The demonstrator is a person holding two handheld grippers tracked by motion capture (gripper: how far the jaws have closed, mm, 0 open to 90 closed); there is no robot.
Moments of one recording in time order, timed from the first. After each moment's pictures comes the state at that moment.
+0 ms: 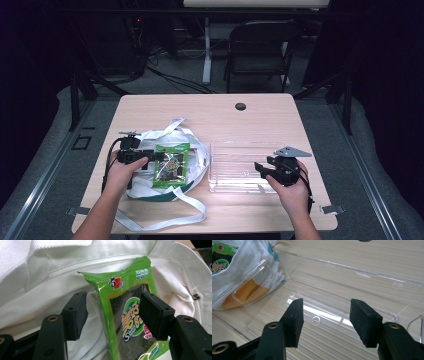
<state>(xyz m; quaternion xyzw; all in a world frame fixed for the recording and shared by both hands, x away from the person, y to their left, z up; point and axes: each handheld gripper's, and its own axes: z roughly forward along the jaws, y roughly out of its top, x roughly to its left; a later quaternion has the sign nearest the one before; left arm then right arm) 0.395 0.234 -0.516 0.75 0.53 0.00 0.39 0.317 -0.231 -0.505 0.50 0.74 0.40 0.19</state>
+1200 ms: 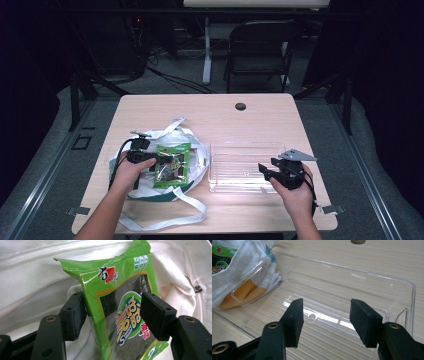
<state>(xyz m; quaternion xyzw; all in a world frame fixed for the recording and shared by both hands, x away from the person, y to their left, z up) 0.406 0.214 -0.532 0.77 0.52 -0.05 0.37 0.306 -0.239 -0.503 0.50 0.73 0.41 0.21</state>
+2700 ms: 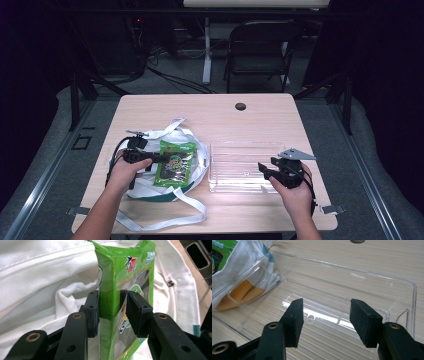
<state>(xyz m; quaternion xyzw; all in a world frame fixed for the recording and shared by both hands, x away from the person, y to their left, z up) 0.395 0.219 -0.508 0.79 0.47 -0.06 0.39 0.310 -0.239 -0.506 0.51 0.73 0.40 0.21</state>
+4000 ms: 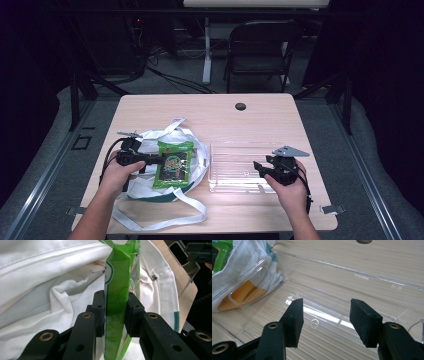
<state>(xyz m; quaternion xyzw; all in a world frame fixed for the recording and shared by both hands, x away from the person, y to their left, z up) 0.384 0.233 -0.501 0.79 0.45 -0.07 0.42 0.320 -0.228 -0.507 0.49 0.74 0.41 0.20</state>
